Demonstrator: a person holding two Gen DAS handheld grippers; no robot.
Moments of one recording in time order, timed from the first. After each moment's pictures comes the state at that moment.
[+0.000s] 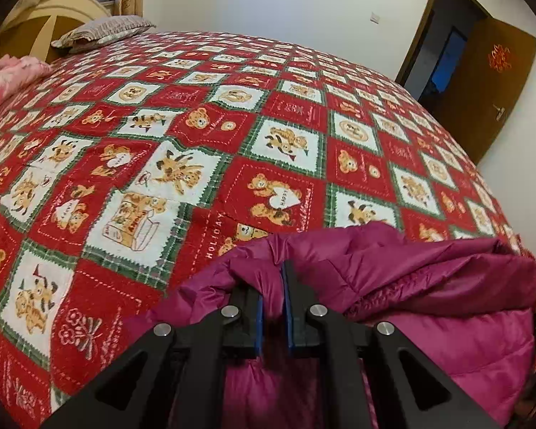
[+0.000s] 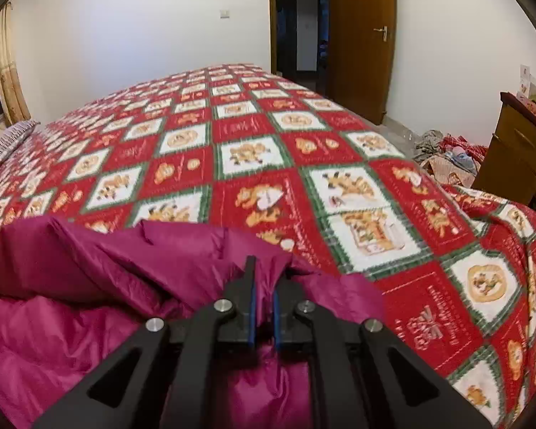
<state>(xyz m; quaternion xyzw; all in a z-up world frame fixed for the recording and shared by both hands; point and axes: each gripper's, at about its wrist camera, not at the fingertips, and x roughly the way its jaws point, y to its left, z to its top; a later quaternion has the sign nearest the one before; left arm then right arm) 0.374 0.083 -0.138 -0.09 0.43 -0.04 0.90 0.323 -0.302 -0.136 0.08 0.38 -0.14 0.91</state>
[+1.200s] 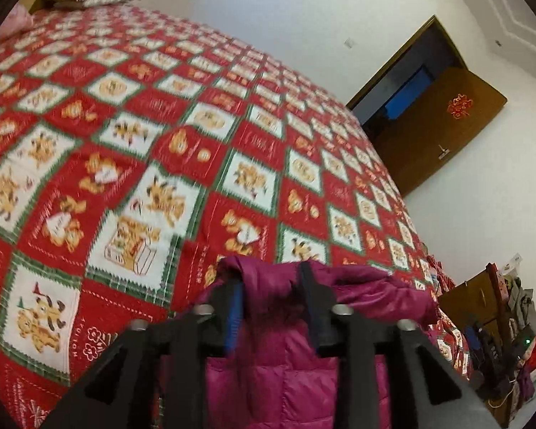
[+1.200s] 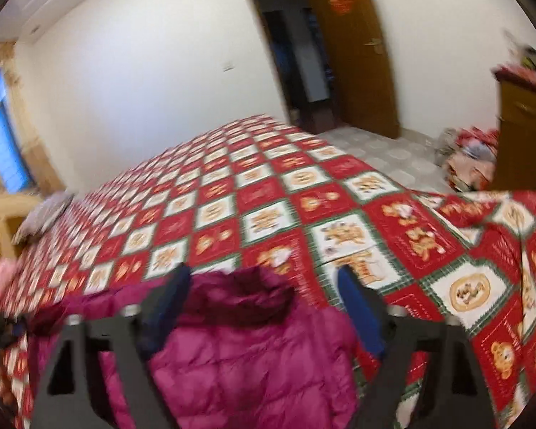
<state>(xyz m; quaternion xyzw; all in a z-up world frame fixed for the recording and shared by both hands) 0.374 0.146 -0.076 -0.23 0.42 -0.16 0.87 0.271 -0.324 -0.063 0.17 0.28 -0.08 0.94</state>
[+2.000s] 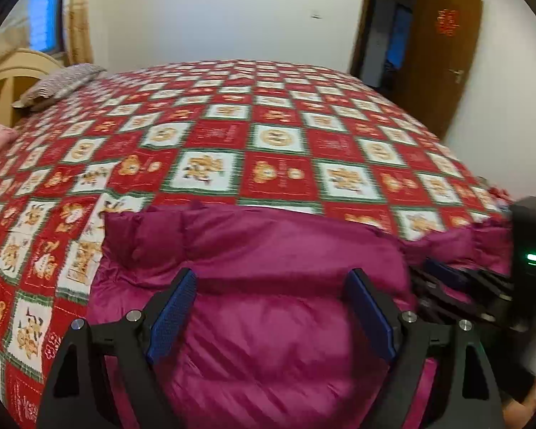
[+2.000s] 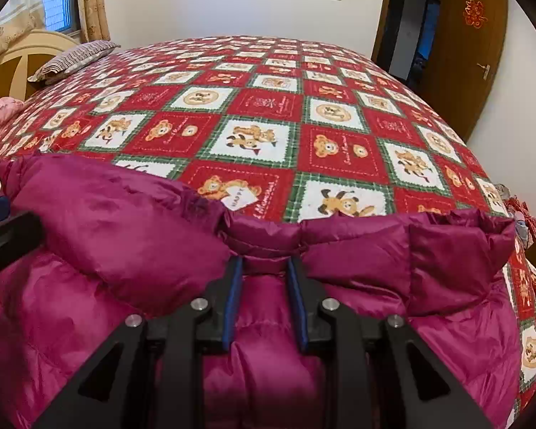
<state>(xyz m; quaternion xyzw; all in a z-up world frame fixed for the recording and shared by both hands) 0.366 0.014 -0.113 -0.01 0.40 -0.08 0.91 0.376 -0.187 -0.150 -0.02 0.43 0.01 0.90</state>
